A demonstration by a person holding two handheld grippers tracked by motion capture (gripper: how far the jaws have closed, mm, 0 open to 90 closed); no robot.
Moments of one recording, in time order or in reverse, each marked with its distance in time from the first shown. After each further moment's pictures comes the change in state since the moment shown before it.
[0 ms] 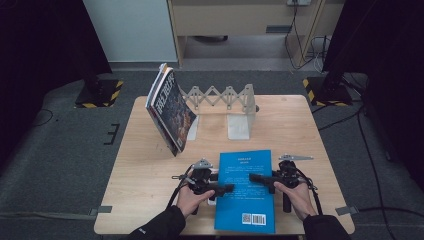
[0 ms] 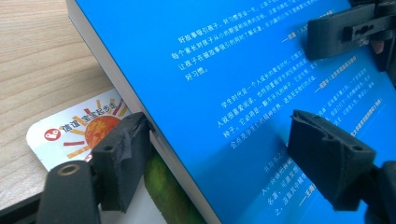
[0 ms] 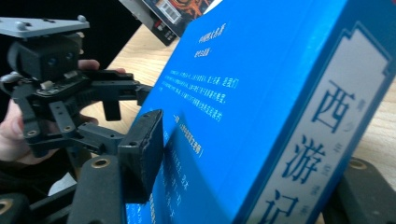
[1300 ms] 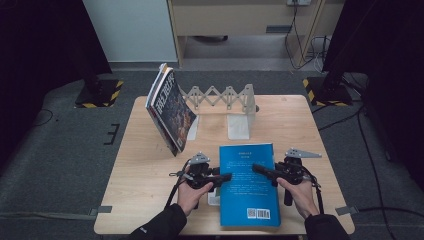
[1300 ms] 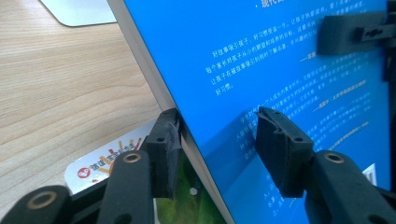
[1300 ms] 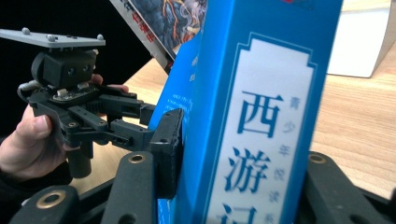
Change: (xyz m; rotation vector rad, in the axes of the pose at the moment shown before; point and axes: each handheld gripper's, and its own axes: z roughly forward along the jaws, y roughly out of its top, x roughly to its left) left arm -0.003 0.017 -0.013 -0.107 0.017 -0.009; right arm 0.013 0.017 -0.016 -0.158 0.012 -0.136
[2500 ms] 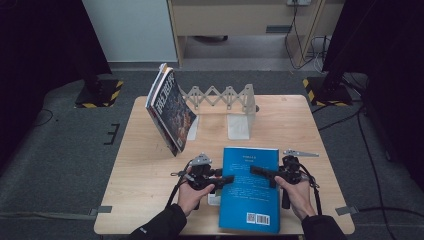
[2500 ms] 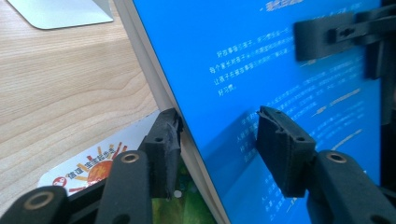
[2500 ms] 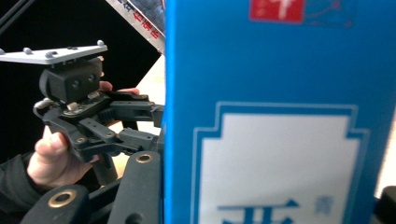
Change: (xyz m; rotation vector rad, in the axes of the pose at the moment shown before) left arm -0.002 -0.001 0.003 0.006 -0.049 0.033; right arm 0.002 -0.001 0.004 0.052 0.038 0.170
